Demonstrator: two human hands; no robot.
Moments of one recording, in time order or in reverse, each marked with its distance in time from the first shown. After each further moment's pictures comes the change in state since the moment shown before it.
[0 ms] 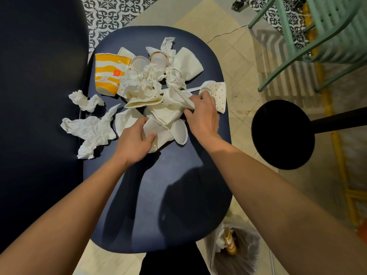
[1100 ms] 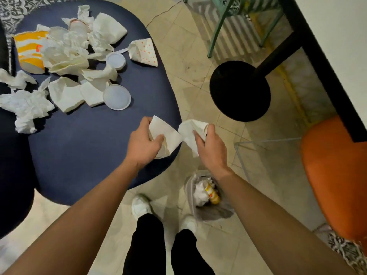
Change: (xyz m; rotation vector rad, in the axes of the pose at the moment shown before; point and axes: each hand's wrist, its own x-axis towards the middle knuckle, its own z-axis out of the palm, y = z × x) left_hand -0.160 0.063 0.132 -0.109 -0.143 0.121; right_hand -0.266 0.158 -0.034 0.165 0.059 0.401
